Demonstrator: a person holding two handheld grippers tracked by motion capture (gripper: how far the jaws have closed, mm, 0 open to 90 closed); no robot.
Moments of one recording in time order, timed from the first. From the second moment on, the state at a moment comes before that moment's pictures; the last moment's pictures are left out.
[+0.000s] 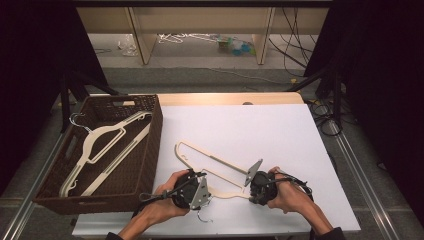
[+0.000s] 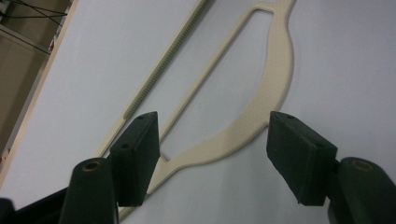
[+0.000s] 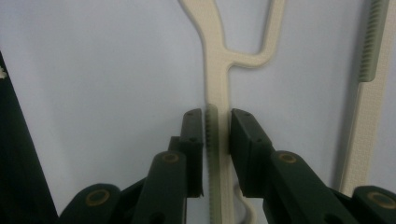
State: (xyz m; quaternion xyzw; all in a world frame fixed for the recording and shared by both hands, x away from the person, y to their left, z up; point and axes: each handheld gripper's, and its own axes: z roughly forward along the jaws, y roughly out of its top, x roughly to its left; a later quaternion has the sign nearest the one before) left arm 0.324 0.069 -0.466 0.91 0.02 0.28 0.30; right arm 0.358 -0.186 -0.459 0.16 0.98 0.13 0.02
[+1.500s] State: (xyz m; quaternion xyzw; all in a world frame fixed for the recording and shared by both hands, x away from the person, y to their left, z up) left arm 0.331 0.048 -0.481 0.91 -0.14 0.30 0.27; right arm 0.360 -0.205 -0.431 0.14 0.98 0.15 -0.01
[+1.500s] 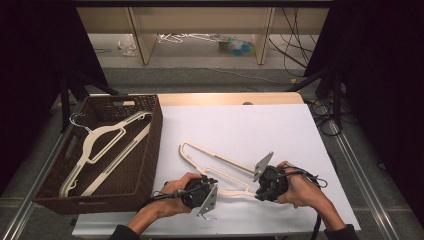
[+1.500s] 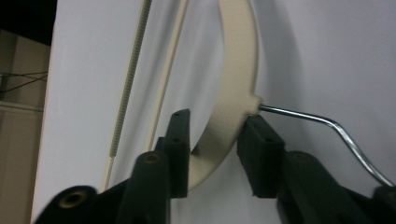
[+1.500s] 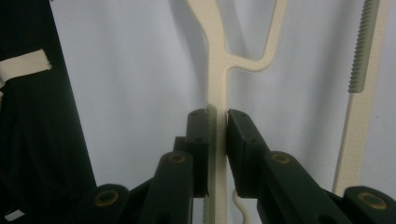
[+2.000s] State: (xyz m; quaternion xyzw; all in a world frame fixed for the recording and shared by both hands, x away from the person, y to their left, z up) left arm 0.325 0.045 -0.460 0.88 -0.20 0.35 0.26; right arm 0.361 -0.219 -0.417 0.18 0.96 0.20 0.01
